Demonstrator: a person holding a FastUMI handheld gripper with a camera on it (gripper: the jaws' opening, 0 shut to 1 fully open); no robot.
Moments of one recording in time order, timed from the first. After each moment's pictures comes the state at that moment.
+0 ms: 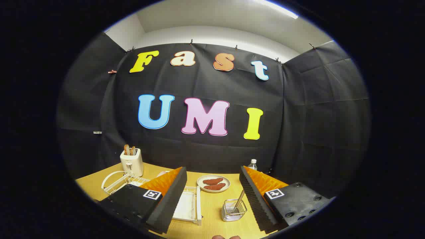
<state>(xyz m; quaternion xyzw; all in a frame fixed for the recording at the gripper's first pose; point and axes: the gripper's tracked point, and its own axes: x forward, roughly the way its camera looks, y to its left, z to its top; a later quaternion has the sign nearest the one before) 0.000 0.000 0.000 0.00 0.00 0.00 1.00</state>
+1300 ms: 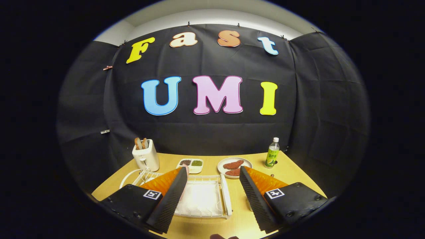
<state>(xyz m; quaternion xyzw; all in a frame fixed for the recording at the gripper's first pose) 0.052 0.078 -0.025 0.05 0.11 0.04 0.99</state>
